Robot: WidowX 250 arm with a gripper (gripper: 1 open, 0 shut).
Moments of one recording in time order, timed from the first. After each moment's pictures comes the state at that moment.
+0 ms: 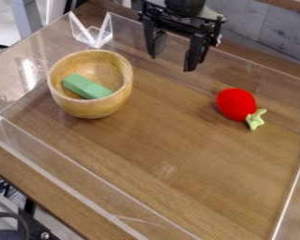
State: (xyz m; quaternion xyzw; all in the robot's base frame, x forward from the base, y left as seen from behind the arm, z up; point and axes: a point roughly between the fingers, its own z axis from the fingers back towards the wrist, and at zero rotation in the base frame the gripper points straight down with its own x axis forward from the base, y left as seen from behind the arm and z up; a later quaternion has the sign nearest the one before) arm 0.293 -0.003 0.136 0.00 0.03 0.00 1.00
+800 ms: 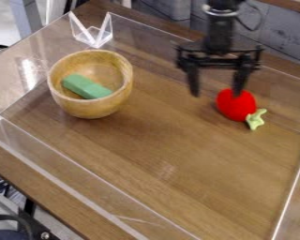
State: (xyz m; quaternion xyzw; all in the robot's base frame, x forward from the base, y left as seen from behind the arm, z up) arm 0.325 -0.061 0.081 -0.05 0.04 0.25 0.97
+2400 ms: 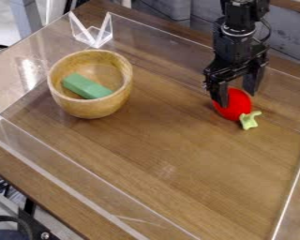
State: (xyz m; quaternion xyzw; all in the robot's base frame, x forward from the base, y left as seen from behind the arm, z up) arm 0.362 -0.066 0.055 -0.07 0.00 0.49 0.87
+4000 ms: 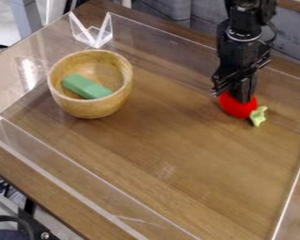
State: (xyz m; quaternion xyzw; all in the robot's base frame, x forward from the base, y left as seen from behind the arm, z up) arm 0.364 -0.072 0.056 -0.09 -0.03 0.55 0.83
